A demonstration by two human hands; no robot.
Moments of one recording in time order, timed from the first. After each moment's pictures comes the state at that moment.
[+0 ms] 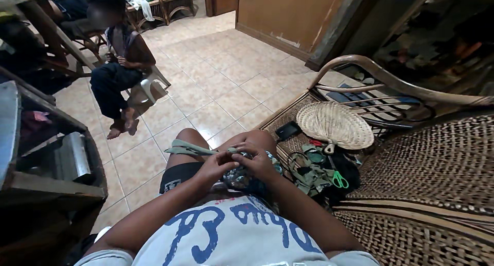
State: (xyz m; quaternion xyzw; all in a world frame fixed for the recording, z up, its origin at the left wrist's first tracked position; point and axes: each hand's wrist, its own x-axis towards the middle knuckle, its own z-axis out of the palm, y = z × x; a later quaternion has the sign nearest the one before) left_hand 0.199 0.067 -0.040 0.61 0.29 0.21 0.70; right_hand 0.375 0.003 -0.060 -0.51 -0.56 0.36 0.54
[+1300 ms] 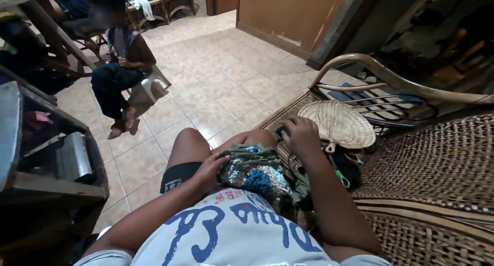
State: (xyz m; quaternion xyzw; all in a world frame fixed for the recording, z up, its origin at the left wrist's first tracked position) left_hand 0.201 0.068 -0.059 0.45 0.37 0.24 0.78; right_hand 0.490 0.003 -0.036 -0.75 -0.62 -0.08 0.22
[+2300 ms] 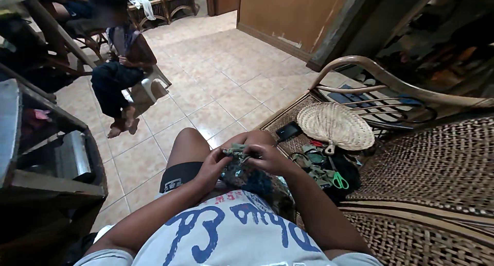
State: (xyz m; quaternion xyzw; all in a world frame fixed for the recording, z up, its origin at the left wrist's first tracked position) left_hand 0.202 0.066 -0.060 0.58 0.30 0.31 0.69; right_hand 0.422 0.003 -0.035 -0.52 -0.70 0.36 0.32
